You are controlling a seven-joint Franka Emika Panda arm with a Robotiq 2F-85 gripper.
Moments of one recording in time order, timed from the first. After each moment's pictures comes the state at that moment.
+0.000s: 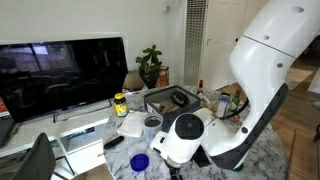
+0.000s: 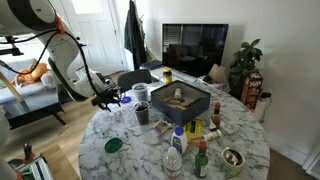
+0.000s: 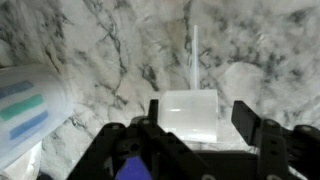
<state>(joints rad) 0.72 0.68 -0.09 -2.03 -0.82 2.83 0.32</state>
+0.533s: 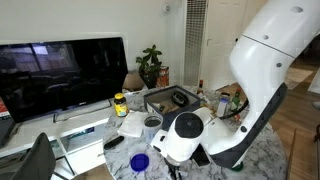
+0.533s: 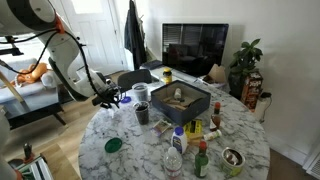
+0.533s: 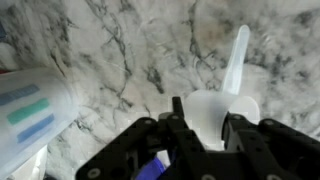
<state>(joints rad) 0.72 0.68 -0.10 -2.03 -0.82 2.83 0.33</state>
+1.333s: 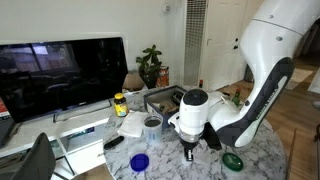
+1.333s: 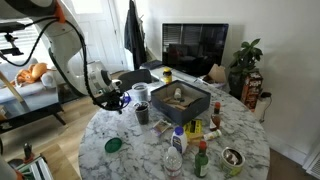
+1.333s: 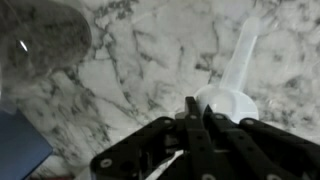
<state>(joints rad) 0.50 0.53 0.00 -2.22 -0.59 2.77 0.29</state>
